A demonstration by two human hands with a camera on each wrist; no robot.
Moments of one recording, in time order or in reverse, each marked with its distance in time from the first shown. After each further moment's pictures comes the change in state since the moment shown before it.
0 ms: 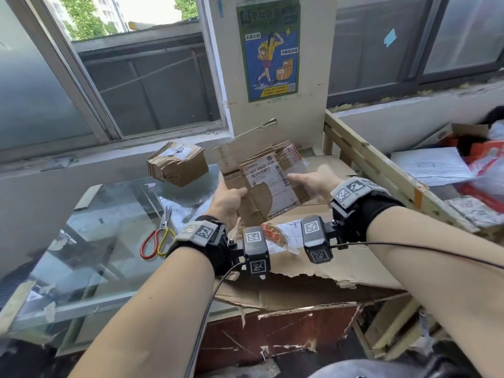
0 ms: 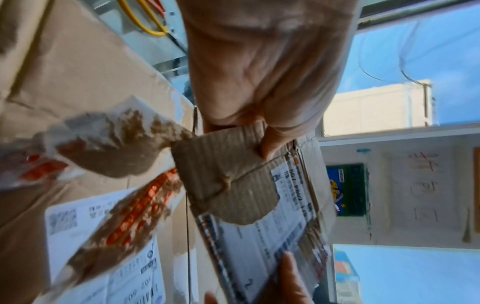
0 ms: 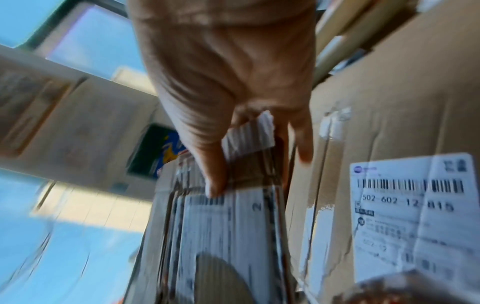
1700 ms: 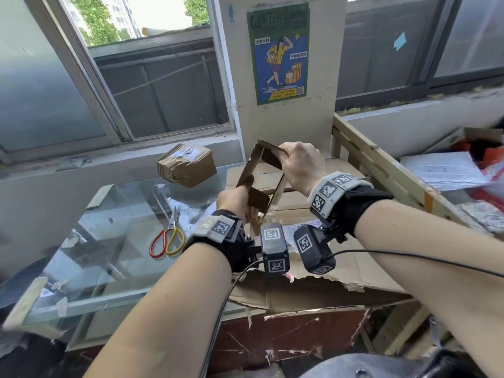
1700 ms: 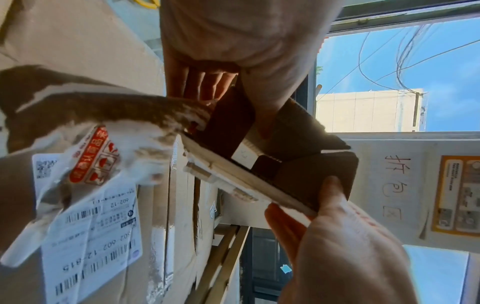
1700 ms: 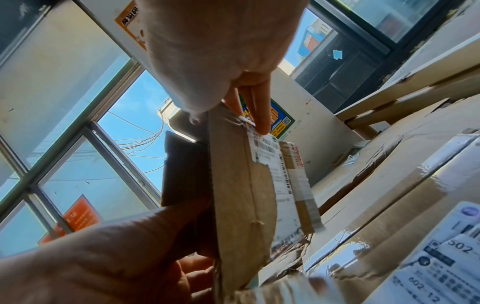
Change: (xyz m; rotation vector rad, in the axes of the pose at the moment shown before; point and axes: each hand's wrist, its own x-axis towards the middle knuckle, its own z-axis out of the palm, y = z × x) left_hand 0.011 -0.005 -0.007 0.246 0.241 -0.181; right_hand -0.022 -0.040 0.033 -0.622 0.303 -0.723
